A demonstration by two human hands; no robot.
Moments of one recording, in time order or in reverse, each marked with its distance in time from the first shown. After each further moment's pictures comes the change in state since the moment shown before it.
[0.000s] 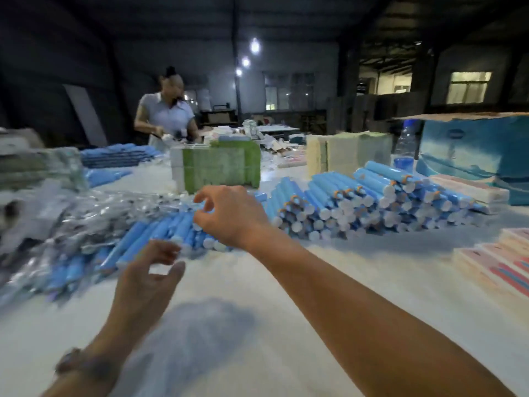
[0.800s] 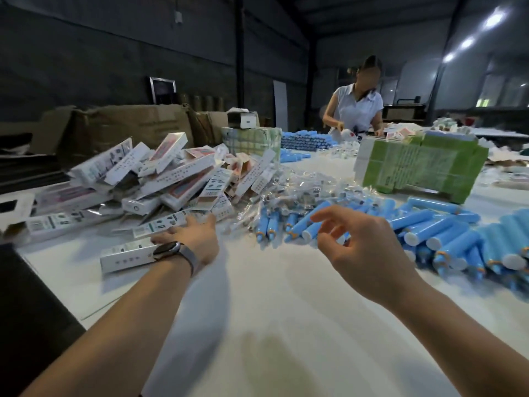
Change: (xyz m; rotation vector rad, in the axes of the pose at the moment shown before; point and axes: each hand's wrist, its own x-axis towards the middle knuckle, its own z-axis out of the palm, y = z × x) left_hand 0.011 -0.075 -0.195 1.200 -0.293 -0.990; right_hand -0.022 -0.069 0.081 0.352 -0.051 -0.338
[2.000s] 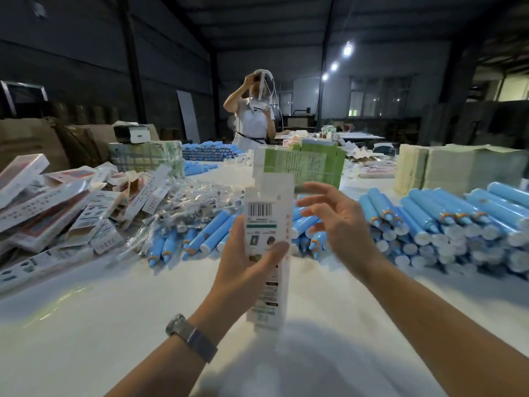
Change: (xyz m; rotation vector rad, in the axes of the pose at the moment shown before) left_hand -0.161 0.171 0.008 -1.627 -0.049 1.021; right_hand -0.017 0.089 -0.097 0.440 0.291 0.209
